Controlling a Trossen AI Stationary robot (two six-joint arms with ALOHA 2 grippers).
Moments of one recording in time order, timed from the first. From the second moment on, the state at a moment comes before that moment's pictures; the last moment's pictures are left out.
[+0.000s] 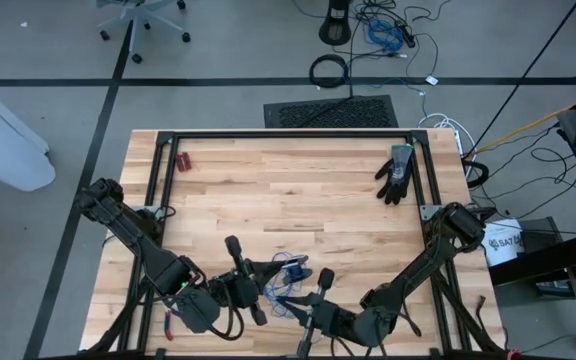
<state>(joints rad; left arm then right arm) -0.71 1.65 1.49 -0.11 -1.12 0.19 0.74 1.98 1.40 0.75 1.09 -0.10</state>
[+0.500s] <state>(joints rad) -0.75 1.65 1.49 0.00 -1.13 0.25 0.73 1.98 1.40 0.51 1.23 0.04</state>
